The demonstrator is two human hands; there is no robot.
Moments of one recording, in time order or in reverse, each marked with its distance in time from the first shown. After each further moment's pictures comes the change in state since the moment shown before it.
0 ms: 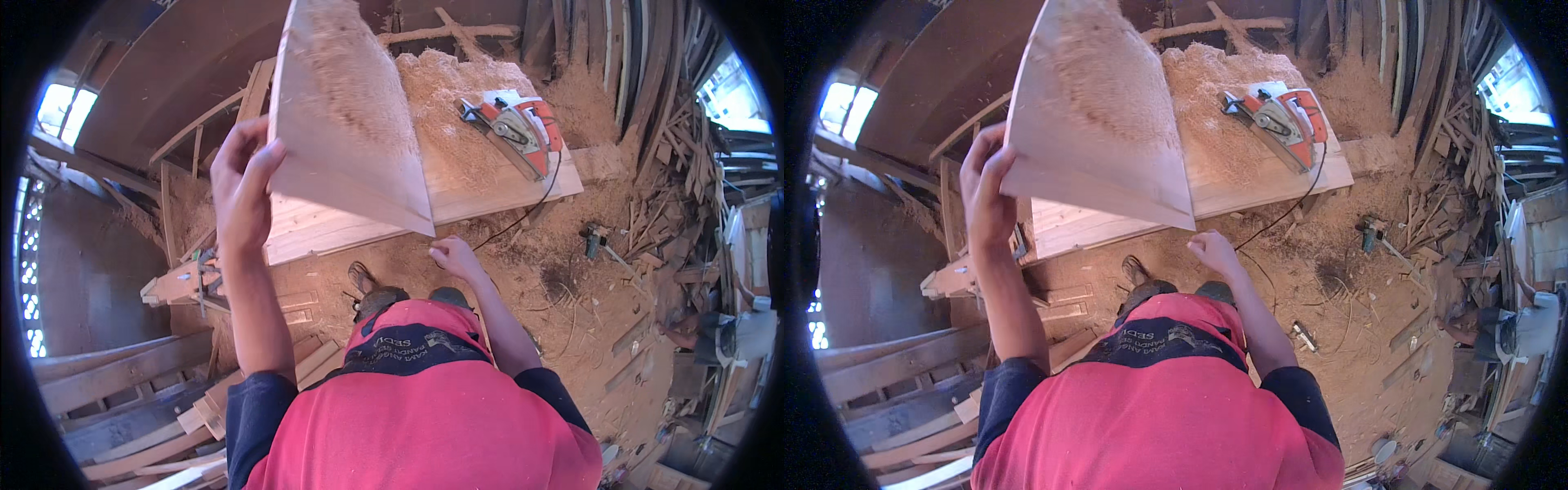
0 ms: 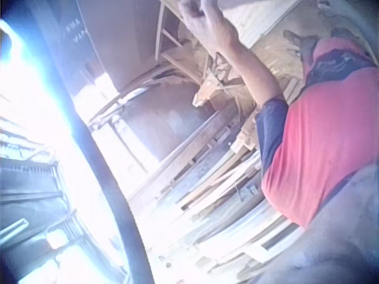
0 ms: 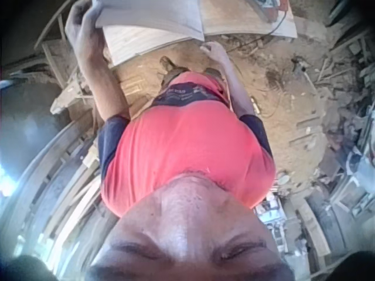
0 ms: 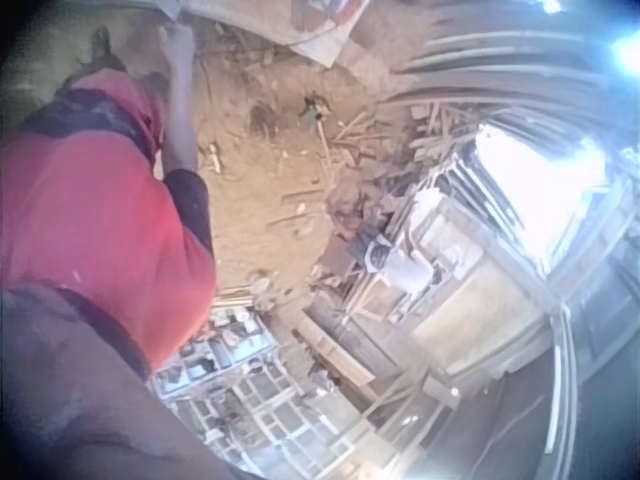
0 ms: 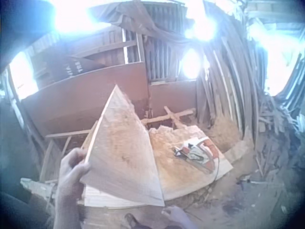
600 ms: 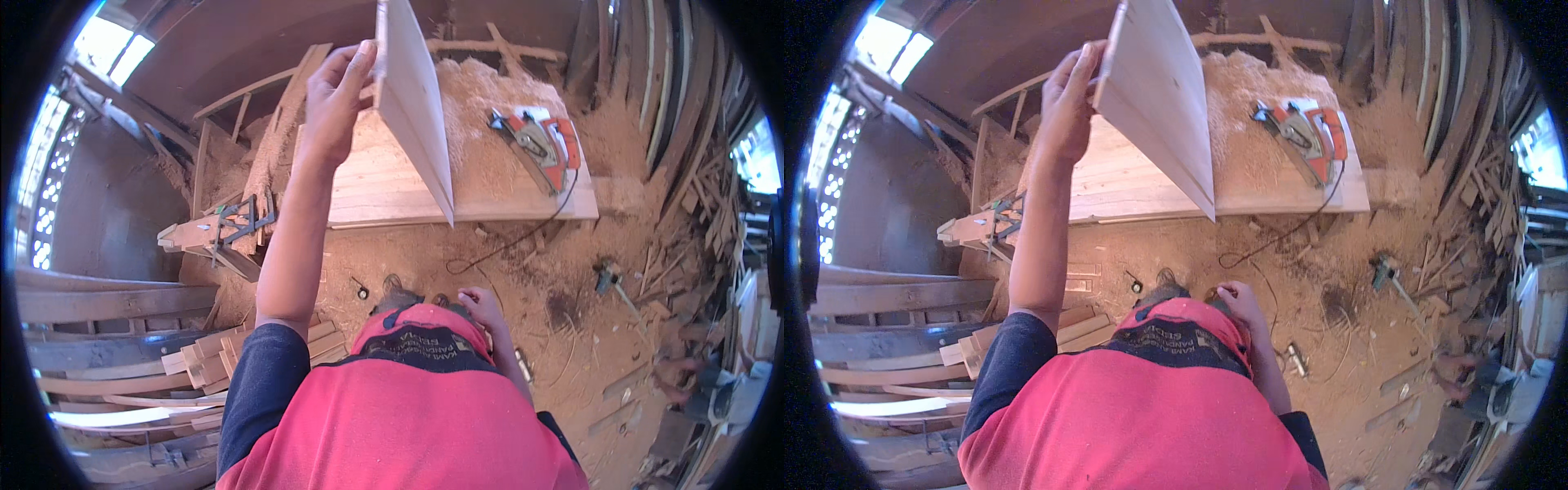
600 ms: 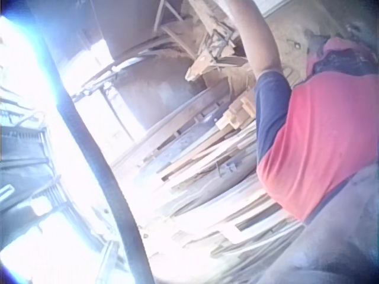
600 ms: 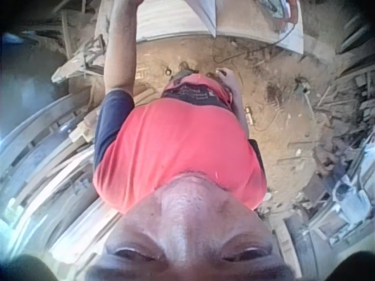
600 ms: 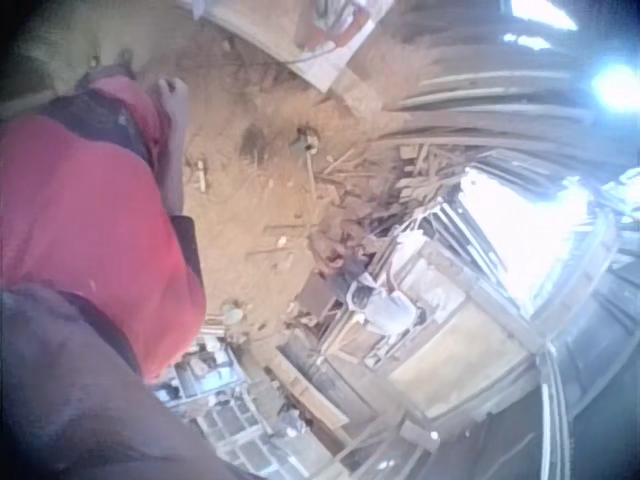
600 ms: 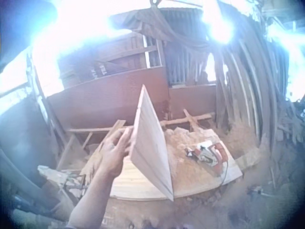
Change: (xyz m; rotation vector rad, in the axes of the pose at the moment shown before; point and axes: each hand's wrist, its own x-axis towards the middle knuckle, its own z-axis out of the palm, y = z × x) left_hand 0.011 0.003 0.090 -0.076 0.075 -0.002; right_hand -0.147 0.053 -0.024 0.399 -0.209 0.201
